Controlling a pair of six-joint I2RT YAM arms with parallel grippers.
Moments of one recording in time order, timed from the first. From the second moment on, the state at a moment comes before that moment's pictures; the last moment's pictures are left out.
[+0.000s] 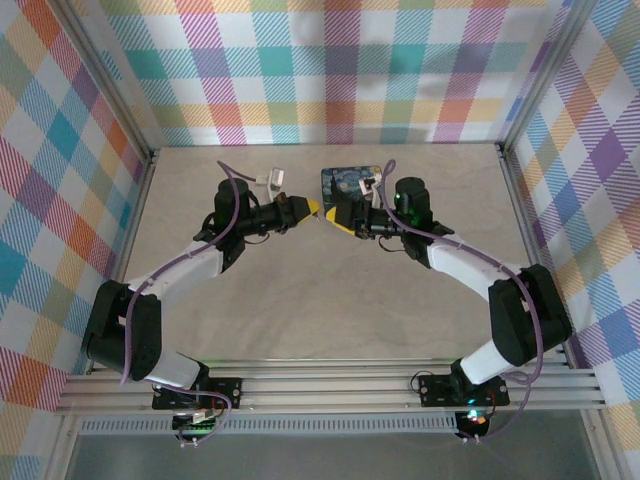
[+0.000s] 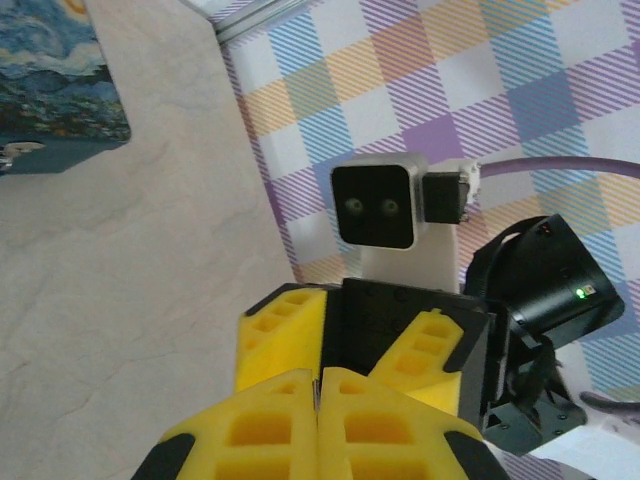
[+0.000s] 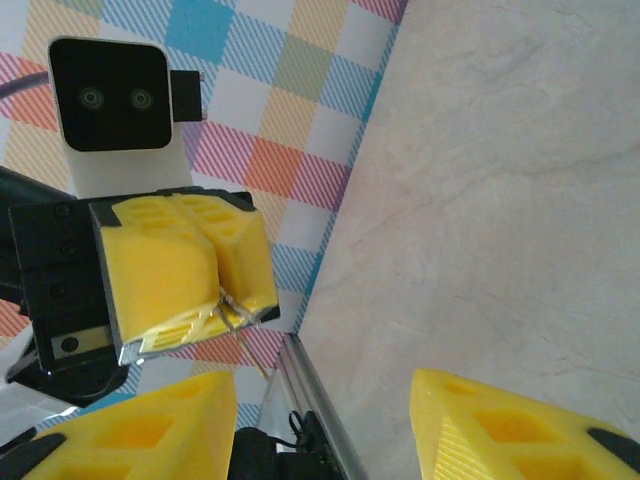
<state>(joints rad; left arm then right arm) -0.40 1.46 0.92 0.35 0.77 -1.00 0.46 1.53 0.94 0.30 -0.85 0.93</state>
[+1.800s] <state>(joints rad) -0.42 1.47 0.95 0.31 0.80 -0.95 0.46 1.54 0.96 0.38 -0.89 0.91</state>
